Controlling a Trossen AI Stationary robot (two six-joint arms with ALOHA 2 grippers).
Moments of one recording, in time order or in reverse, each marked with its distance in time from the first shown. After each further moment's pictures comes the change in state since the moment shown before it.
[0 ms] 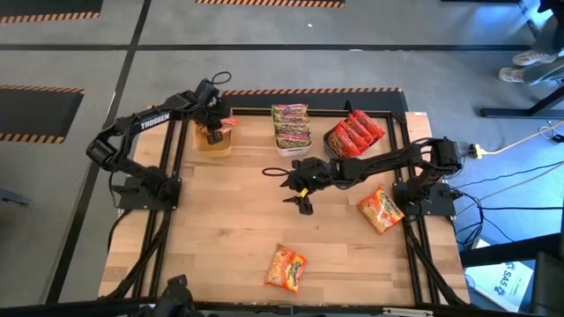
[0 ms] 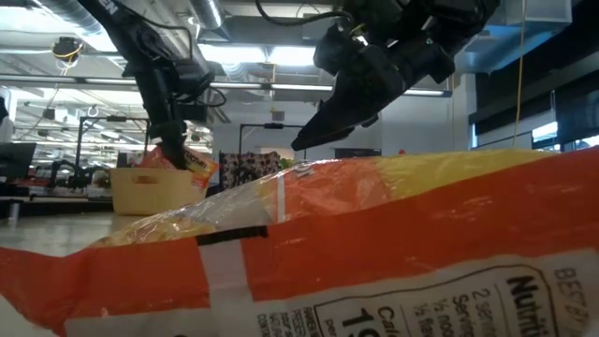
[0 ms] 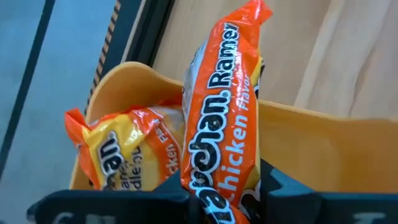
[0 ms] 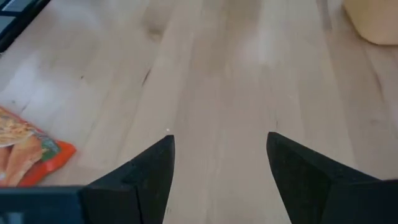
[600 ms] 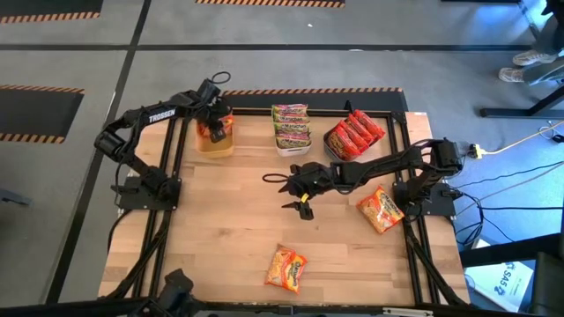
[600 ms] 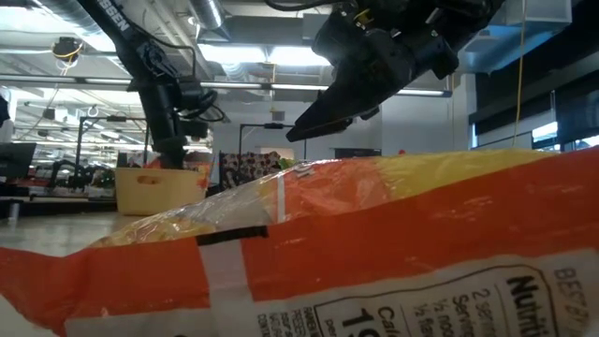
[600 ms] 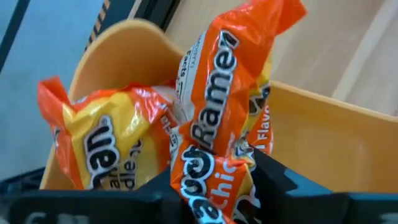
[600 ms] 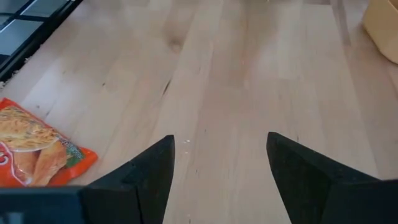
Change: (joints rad) left arm 0.048 0.105 0.000 0.046 -0.013 -0.100; right arm 0.038 0.000 0.000 0.034 -0.004 0.003
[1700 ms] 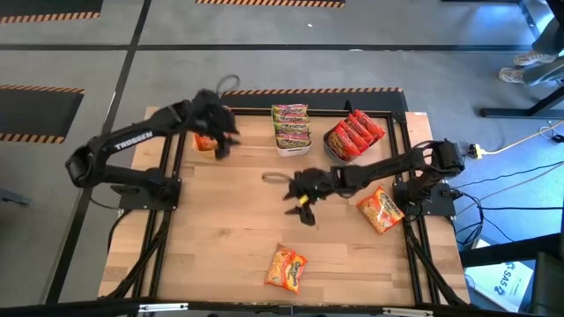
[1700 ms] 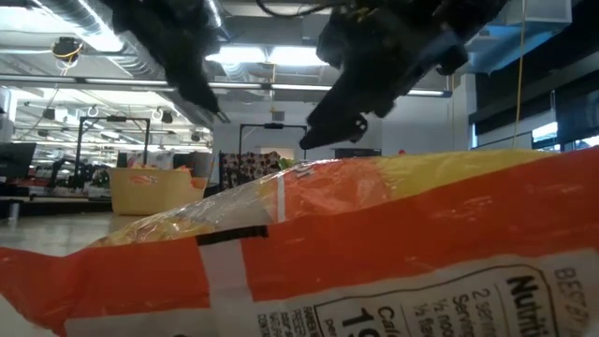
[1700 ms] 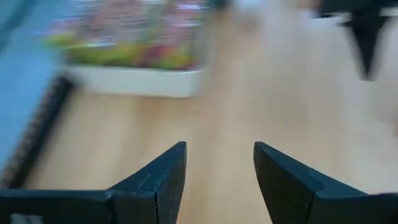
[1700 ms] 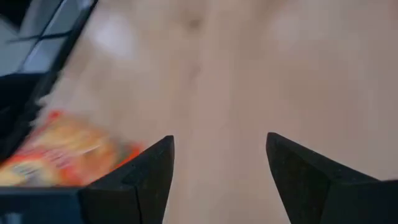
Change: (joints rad) left arm -0.389 -0.368 0.035 -0.071 0.250 -0.259; right arm 0.058 -0.010 0.000 -0.073 -0.023 0.223
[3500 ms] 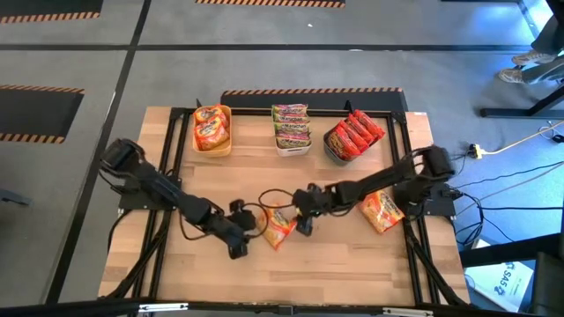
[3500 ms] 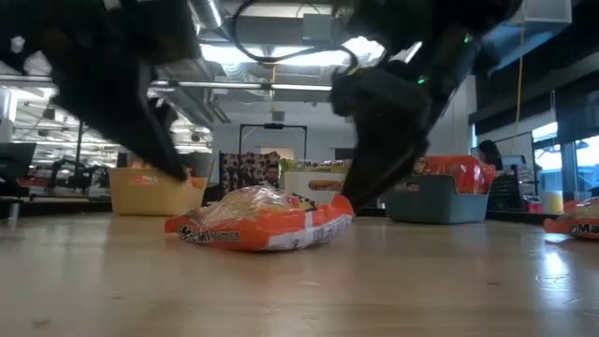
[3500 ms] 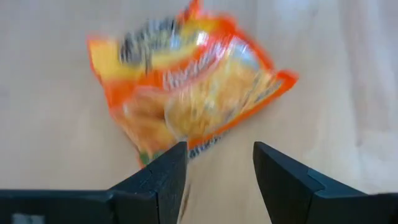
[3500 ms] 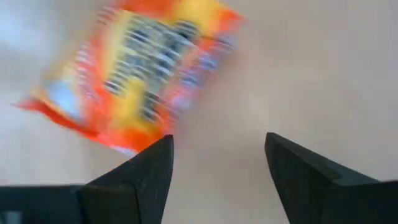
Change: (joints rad) left arm -1.141 0.420 -0.183 0.520 -0.682 -0.856; right arm 0.112 0.090 0.020 -0.223 0.293 0.352
